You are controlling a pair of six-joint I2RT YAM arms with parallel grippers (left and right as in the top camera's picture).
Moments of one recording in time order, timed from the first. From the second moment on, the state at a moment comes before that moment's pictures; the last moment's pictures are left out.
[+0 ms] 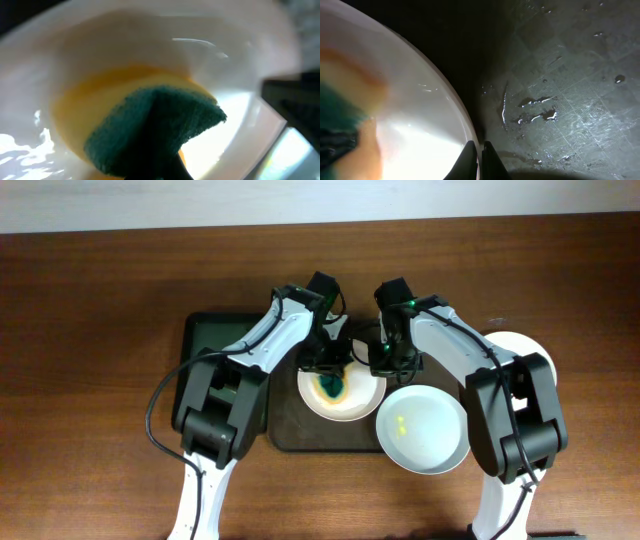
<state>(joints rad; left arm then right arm) -0.49 2.33 1.80 -1.01 0.49 -0.22 0.30 2.05 1.42 -0.88 -0.15 0.28</state>
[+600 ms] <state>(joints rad) -0.21 2.00 2.12 -1.49 -0.13 -0.32 0.31 2.05 1.42 -0.86 -0.20 0.29</state>
